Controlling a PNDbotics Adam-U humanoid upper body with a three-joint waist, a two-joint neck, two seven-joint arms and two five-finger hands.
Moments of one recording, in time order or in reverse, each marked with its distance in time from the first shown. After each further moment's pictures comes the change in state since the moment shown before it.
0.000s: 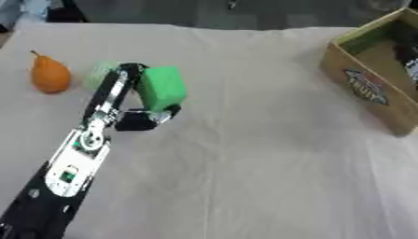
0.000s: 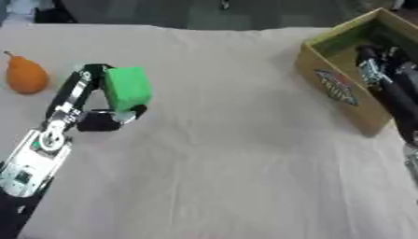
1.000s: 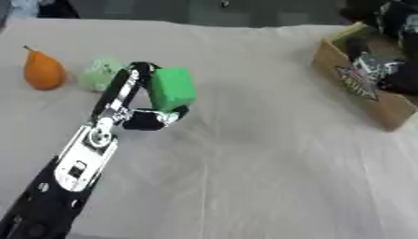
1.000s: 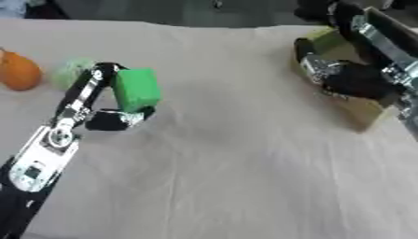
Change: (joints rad) left arm -0.014 -0.017 -0.032 0.025 -0.040 -0.037 -0.006; right arm -0.241 -0.232 0.249 -0.051 0.142 -0.100 0.239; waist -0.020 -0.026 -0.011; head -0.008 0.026
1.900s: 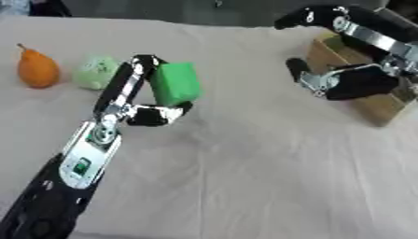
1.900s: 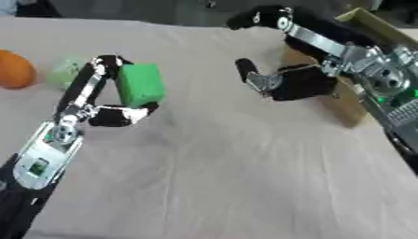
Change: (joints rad) left arm 0.002 -0.026 -0.013 -0.023 -0.101 -0.012 0.023; right arm -0.158 0.055 0.140 0.000 0.194 0.059 0.215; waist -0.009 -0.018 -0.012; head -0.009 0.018
